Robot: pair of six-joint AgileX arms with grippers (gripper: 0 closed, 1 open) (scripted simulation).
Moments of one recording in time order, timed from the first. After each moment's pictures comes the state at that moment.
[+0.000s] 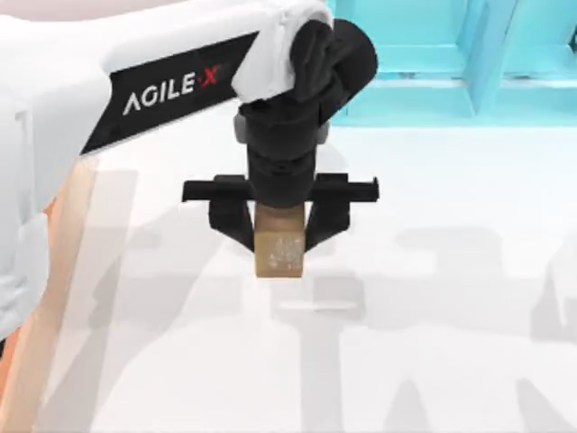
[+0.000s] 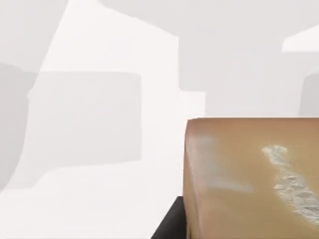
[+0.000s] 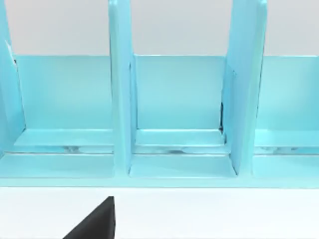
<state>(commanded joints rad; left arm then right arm) -0.70 2.15 1.81 -1.25 0.00 -0.67 0.00 0.00 0.00 0.00 0.00 0.00</state>
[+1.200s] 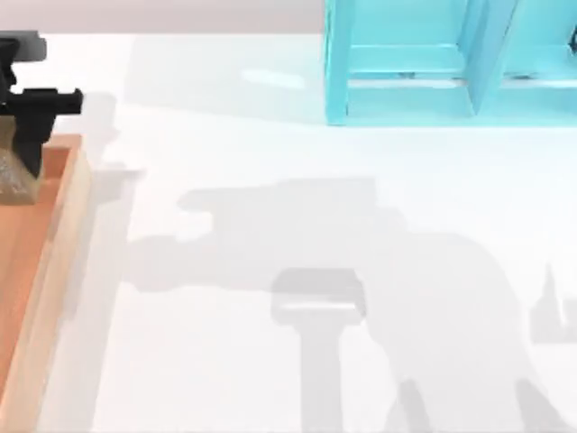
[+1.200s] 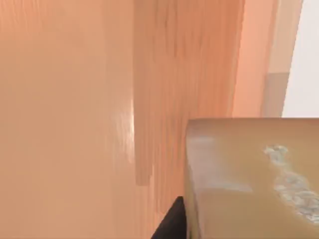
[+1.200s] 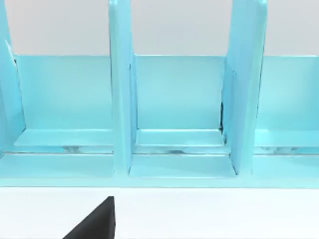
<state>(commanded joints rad) -0.03 1.97 1.76 -1.40 0.01 -0.03 0.00 0.00 0.00 0.00 0.00 0.00</state>
